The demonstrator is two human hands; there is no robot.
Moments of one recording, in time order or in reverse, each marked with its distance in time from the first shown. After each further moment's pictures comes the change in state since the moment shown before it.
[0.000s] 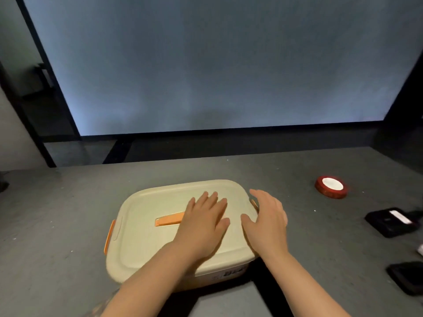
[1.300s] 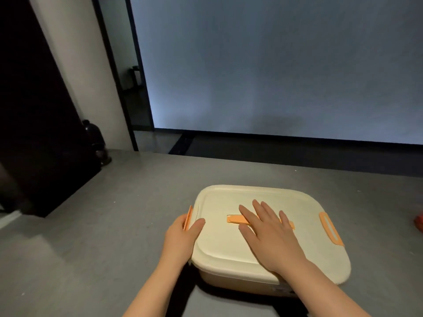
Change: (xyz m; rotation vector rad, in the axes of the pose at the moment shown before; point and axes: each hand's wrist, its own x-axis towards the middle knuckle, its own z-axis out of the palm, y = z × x) left_hand -0.108 -0.105 -0.031 -0.884 0.432 -0.895; right_hand -0.016 -0.071 0.071 -0.384 -0.575 -0.495
